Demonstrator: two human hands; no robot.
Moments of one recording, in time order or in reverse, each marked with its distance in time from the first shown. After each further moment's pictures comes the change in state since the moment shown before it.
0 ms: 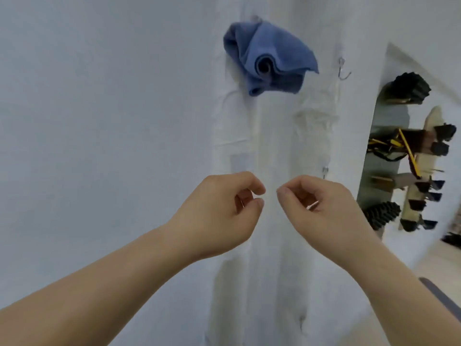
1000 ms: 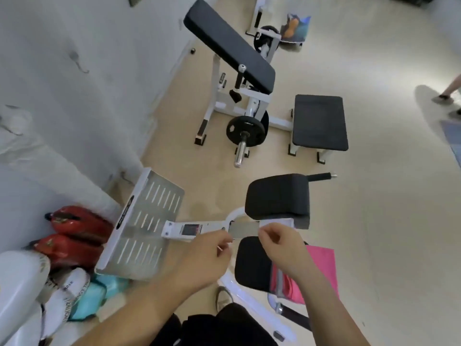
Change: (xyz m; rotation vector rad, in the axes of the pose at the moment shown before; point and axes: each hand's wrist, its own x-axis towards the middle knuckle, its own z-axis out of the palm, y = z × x) left_hand -0.514 0.155 0.298 -0.382 -1.343 -0.382; right_hand -0.679 0.042 -0.124 -0.252 -0.091 1.473
